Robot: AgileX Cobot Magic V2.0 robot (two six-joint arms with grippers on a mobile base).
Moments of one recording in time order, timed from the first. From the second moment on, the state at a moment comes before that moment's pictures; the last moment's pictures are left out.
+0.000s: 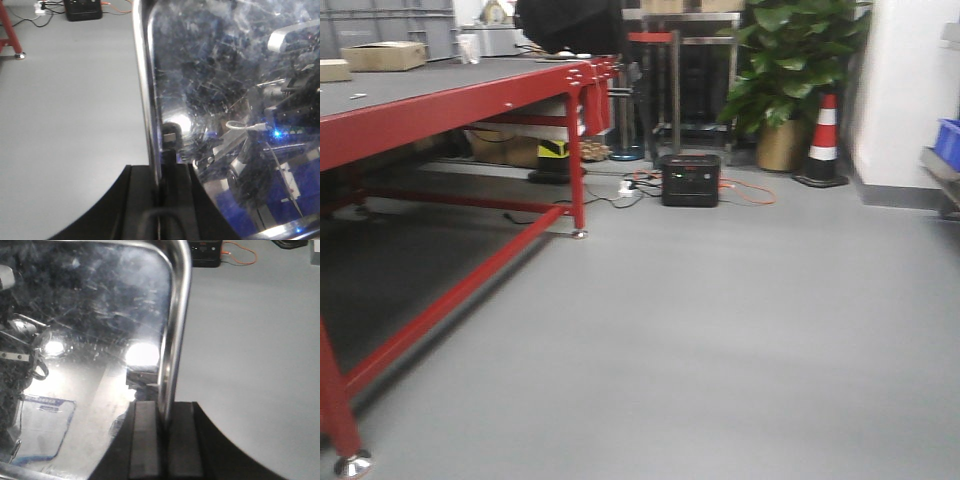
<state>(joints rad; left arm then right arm) -0.74 2.10 -2.69 0.24 1.19 -0.28 -0.01 1.43 -1.63 0.20 0.76 -0.06</state>
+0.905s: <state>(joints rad) -0.74 2.10 -2.69 0.24 1.19 -0.28 -0.01 1.43 -1.63 0.20 0.76 -0.06</state>
